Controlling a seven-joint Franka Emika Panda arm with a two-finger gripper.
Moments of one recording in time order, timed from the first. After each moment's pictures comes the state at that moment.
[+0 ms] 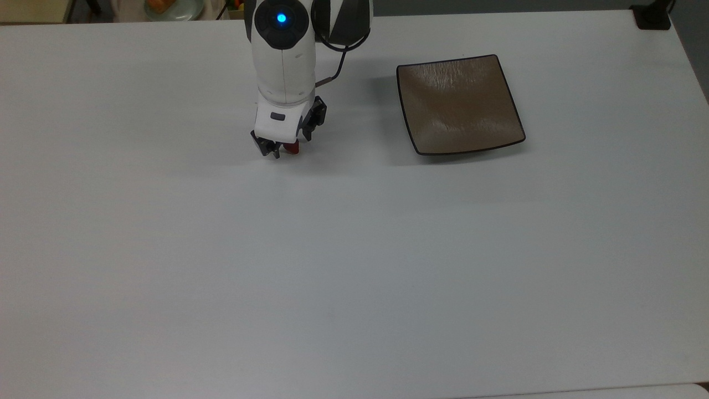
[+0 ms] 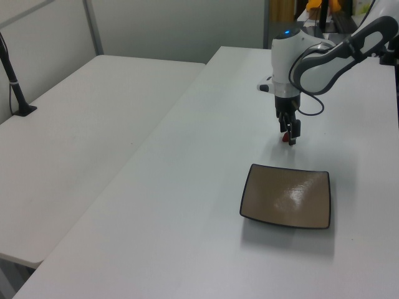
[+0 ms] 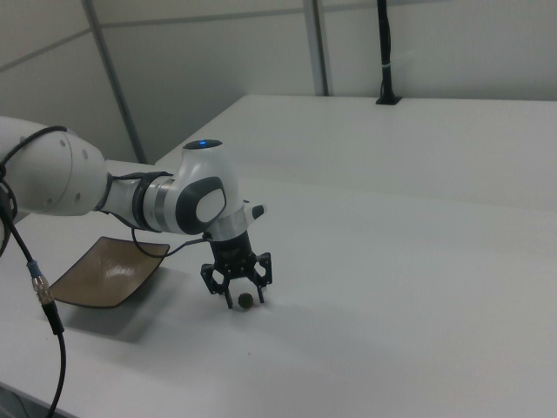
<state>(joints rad) 0.16 0.28 -0.09 -2.03 -0.07 2.25 -0.57</state>
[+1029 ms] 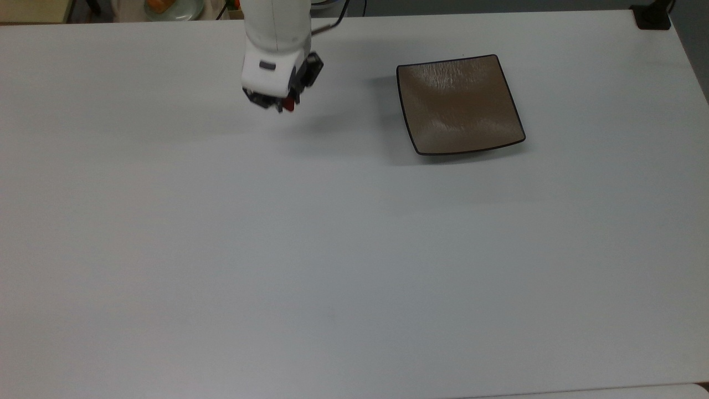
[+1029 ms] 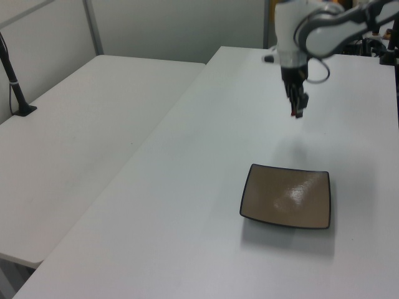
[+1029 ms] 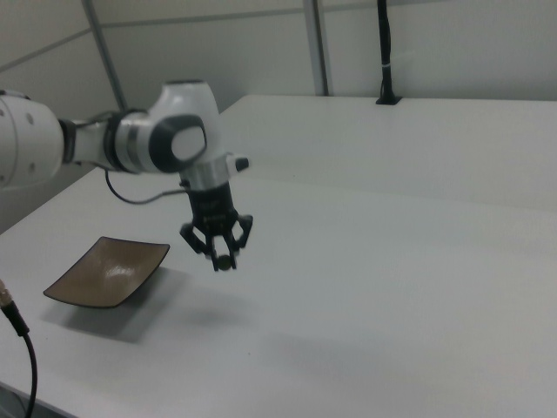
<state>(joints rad) 0.16 0.12 -0.08 -1.91 -0.07 1.91 -0.54</state>
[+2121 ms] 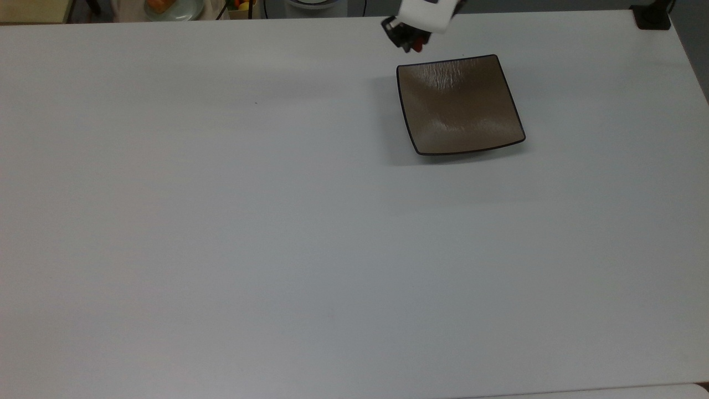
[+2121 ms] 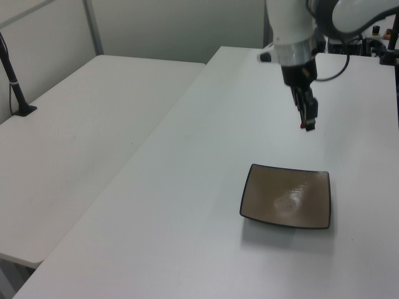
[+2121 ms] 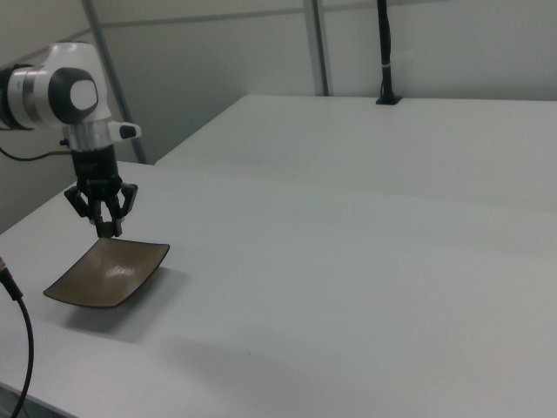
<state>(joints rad) 0.26 0.12 0.21 -1.74 0.02 1.63 -0.09</state>
